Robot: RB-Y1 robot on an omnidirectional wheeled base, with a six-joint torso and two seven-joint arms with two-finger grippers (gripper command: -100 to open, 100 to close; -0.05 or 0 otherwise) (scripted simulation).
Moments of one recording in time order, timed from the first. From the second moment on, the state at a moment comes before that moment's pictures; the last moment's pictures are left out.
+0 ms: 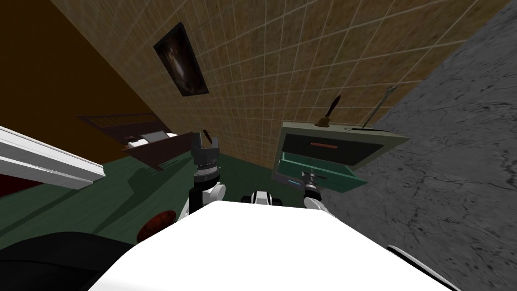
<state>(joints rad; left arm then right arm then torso) 0.46 0.05 -0.02 -2.35 0.06 -0.61 -0.10 0.02 -0.58 0.56 -1.02 1.87 0.96 0.03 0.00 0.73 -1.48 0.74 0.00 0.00</state>
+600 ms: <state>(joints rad) 0.46 0.05 -0.02 -2.35 0.06 -0.61 -0.10 -0.02 -0.64 0.53 -1.04 1.81 0.86 0.05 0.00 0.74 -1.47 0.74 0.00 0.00</state>
